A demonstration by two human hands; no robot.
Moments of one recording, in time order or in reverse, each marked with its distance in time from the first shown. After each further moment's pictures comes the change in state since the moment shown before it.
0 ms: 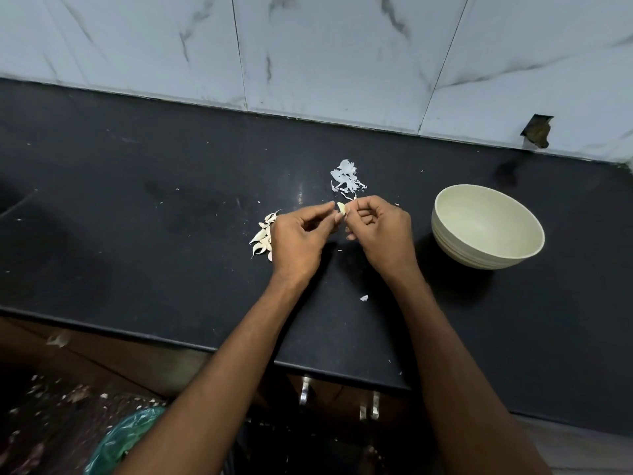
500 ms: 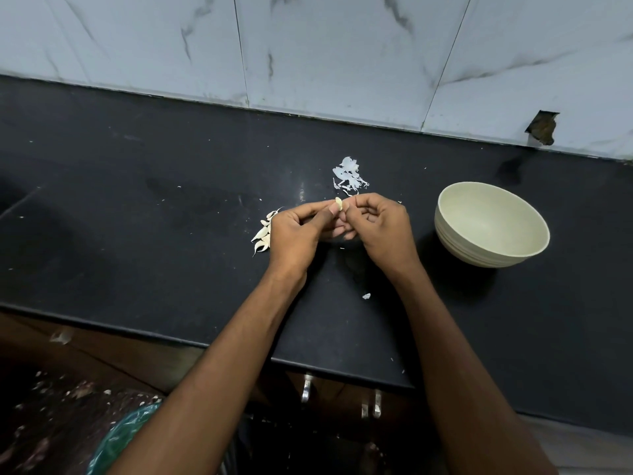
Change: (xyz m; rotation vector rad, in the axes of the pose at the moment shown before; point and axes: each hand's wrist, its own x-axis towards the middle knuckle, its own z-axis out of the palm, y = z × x) left_hand -0.002 0.013 -0.001 -0.260 -0.053 -0.181; right_hand 0.001 -0.005 0.002 0.168 -0.088 0.057
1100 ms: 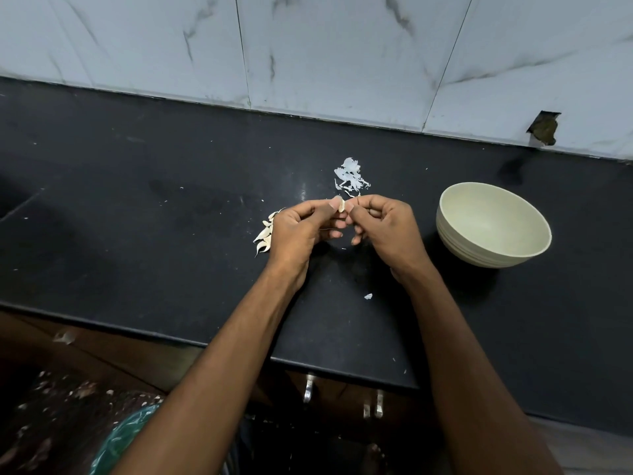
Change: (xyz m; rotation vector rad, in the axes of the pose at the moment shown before) left_hand -0.001 0.009 -0.002 -0.048 -0.079 -0.020; right_hand -0.001 -0.008 -0.006 0.097 -0.046 0.060
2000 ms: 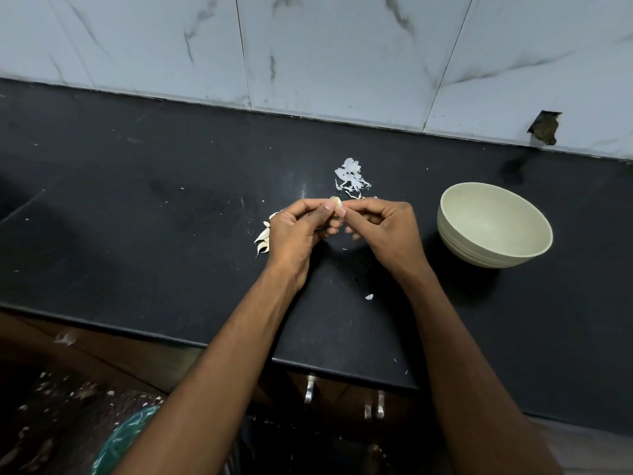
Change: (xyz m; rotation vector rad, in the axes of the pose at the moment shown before) left_hand 0.006 -0.006 -0.004 -0.060 0.050 -0.006; right_hand 0.000 0.004 -0.001 -0.097 -0.016 -0.144
